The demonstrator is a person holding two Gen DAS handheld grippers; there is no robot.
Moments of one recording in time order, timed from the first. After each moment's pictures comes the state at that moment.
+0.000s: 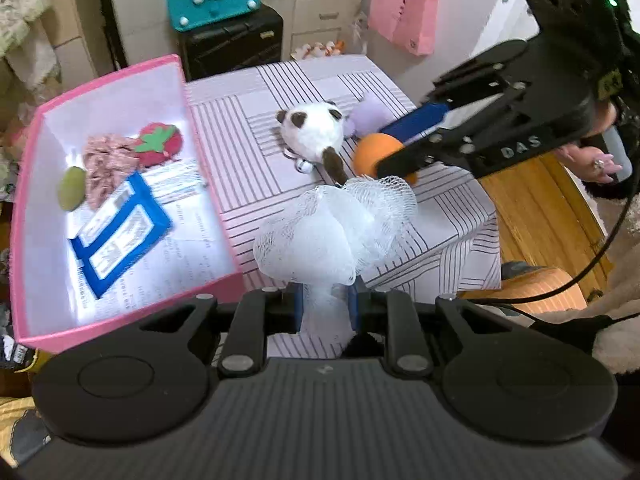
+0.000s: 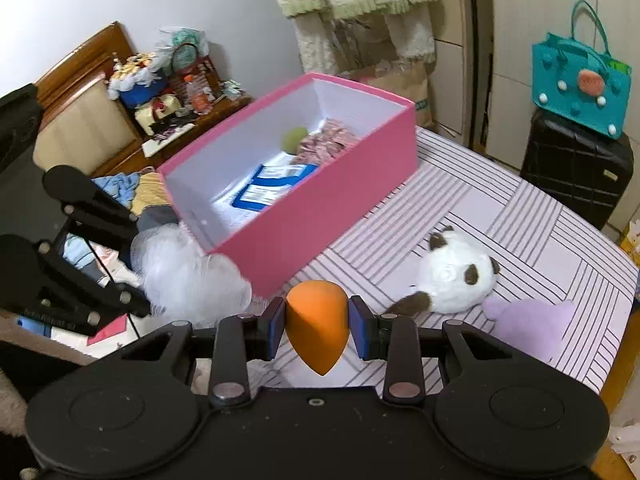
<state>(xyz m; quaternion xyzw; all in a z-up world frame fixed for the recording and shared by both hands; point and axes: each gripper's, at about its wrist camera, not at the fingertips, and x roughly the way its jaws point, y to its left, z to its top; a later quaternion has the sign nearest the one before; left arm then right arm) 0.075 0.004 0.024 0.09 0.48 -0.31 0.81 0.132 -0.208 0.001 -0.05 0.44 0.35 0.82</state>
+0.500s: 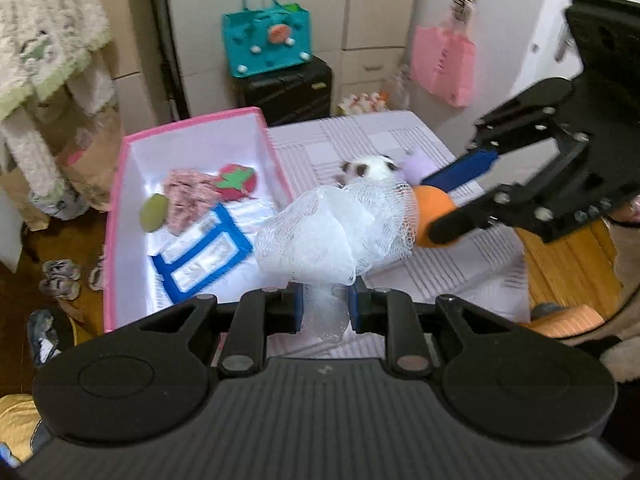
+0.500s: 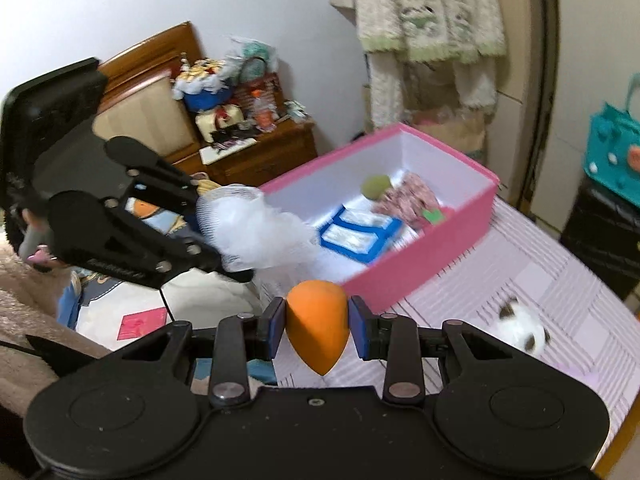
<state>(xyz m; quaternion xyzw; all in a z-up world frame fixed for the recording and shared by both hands) 0.060 0.060 0.066 0.08 0.42 -0.25 0.87 0.098 -0.151 0.052 -0.09 0.38 0.43 0.81</state>
